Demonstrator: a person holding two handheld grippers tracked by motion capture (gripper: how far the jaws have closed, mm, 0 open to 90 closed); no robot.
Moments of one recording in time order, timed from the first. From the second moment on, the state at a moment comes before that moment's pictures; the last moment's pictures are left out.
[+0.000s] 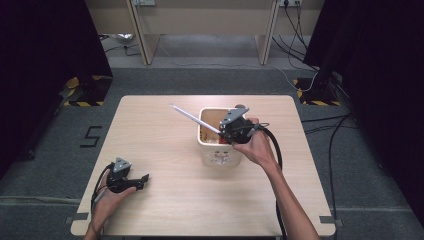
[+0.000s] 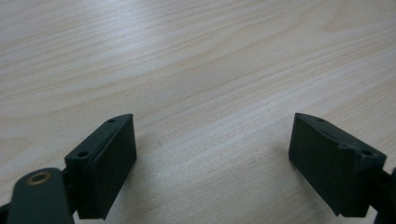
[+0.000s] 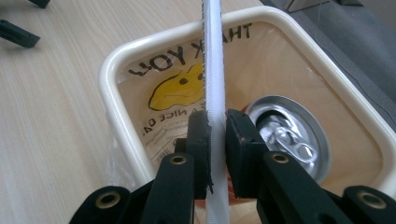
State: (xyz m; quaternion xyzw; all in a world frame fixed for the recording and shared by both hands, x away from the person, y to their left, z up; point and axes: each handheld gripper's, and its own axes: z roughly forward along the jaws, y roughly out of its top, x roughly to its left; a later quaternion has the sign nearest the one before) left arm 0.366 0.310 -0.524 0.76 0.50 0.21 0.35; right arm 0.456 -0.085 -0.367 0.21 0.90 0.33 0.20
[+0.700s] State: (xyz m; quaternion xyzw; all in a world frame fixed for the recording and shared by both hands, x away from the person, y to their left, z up) left arm 0.366 0.310 -0.524 0.76 0.50 0.21 0.35; right arm 0.470 -0.060 -0.370 0.21 0.91 0.32 0.19
